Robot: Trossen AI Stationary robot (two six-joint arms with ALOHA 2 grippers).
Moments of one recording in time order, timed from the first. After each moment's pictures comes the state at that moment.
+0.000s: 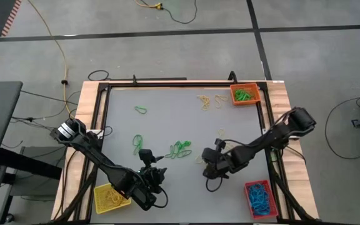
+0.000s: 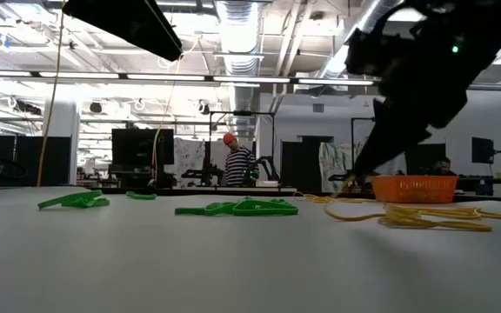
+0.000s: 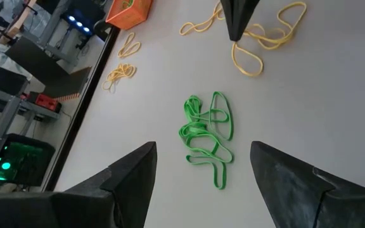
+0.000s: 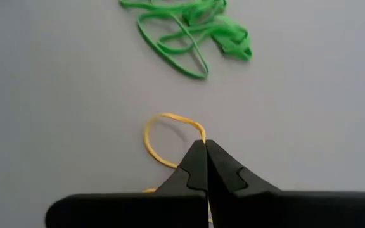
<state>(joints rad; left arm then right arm) -0.67 1.79 1.34 -0.85 -0.97 -0.56 0.45 1.67 0.91 -0.34 0.57 0.70</state>
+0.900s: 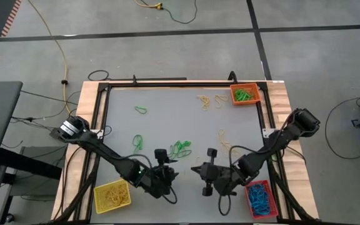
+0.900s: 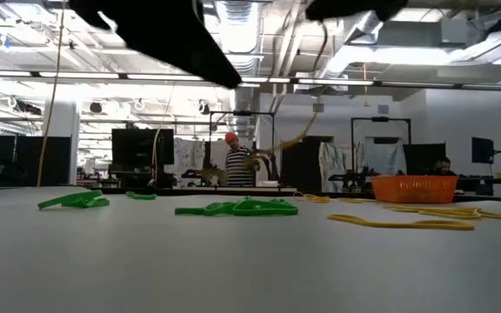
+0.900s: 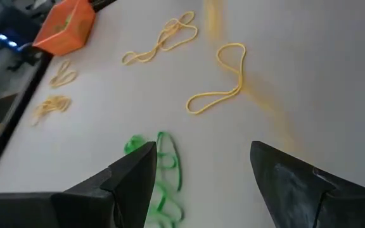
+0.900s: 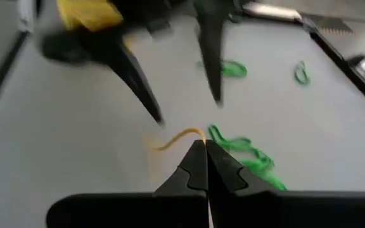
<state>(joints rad) -0.54 1.78 1.17 -0.26 -0.74 -0.20 0.62 1.64 1.12 -0.16 0.75 0.29</state>
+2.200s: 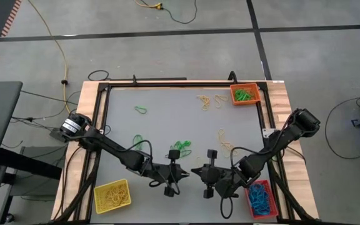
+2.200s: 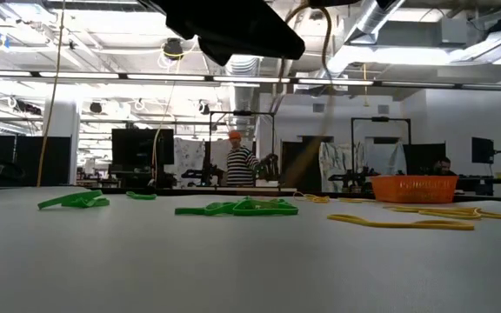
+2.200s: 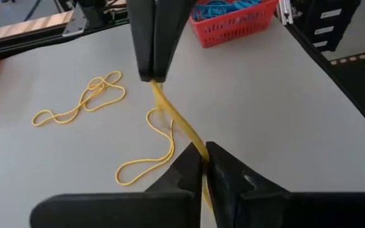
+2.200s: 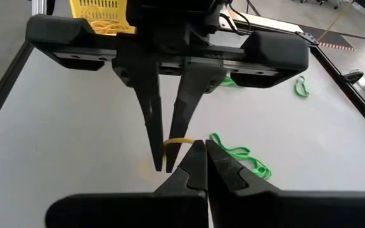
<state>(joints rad) -0.43 1.79 1.11 0.12 -0.35 -0.04 0.63 1.64 1.14 -0.18 0.76 0.25</state>
